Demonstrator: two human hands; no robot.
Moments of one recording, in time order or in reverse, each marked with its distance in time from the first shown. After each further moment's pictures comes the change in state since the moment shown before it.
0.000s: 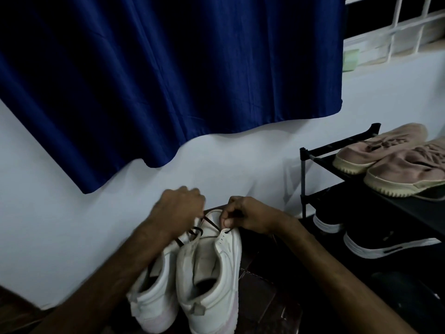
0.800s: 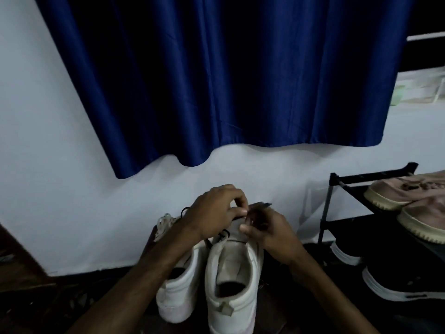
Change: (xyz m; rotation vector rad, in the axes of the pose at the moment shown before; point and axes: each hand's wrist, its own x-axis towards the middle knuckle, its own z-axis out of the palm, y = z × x) left_hand -0.017 0.002 -0.015 -0.931 0.148 -0.114; right_hand -0.018 -0.030 0.031 0.250 0.448 0.098
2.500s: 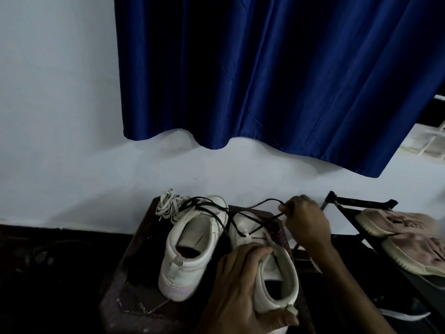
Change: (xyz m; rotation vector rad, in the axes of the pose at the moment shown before) left_hand -0.118 0.004 0.113 -0.267 0.504 0.107; right_hand 0.028 -0.032 -0.021 -1.018 0.128 0.206
